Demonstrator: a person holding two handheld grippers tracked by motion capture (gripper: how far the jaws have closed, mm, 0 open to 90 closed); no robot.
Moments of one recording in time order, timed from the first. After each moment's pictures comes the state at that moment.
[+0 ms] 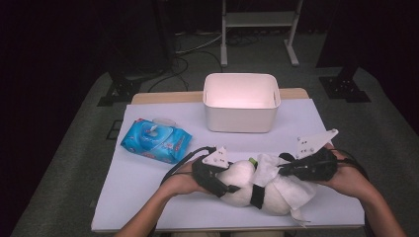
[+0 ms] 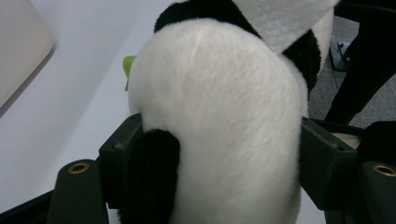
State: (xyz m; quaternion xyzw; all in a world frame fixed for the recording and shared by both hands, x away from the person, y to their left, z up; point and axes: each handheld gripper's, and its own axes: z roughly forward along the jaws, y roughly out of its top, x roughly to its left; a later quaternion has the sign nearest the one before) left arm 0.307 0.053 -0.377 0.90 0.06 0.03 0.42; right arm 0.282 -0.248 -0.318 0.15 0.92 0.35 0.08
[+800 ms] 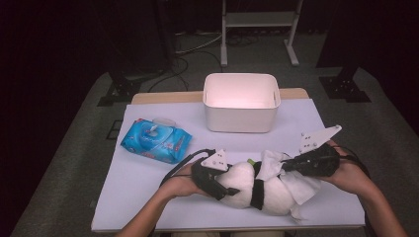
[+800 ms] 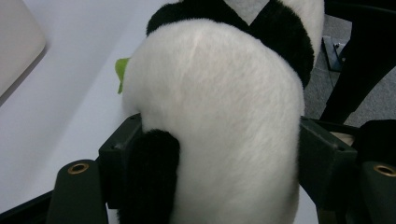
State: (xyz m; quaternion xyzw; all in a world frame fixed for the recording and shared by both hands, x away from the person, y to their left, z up) left arm 0.303 0.055 -0.380 0.90 0.06 0.02 0.43; right arm 0.293 -0.256 -0.321 0.17 0.91 0.36 0.09
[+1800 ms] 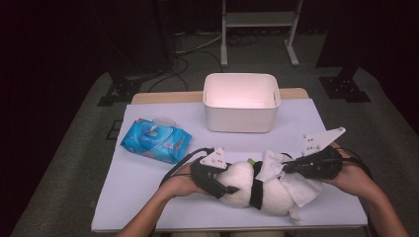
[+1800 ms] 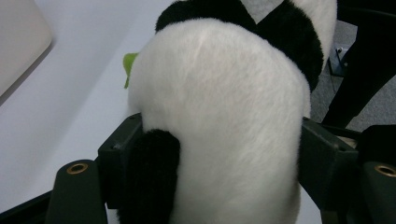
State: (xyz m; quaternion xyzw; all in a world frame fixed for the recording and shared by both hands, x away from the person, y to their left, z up) left arm 0.306 0.057 -0.380 0.90 0.07 0.02 0.43; right arm 0.284 -0.260 -0.317 0.17 0.91 0.36 0.08
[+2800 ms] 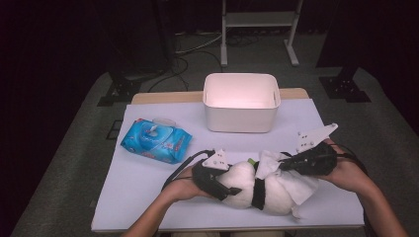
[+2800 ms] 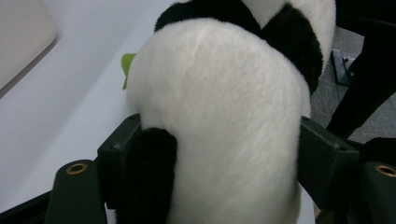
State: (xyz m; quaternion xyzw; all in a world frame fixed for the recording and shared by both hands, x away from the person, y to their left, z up) left arm 0.298 0.053 -0.382 0.90 0.09 0.03 0.43; right arm 0.297 -0.252 -0.317 0.17 0.92 0.35 0.08
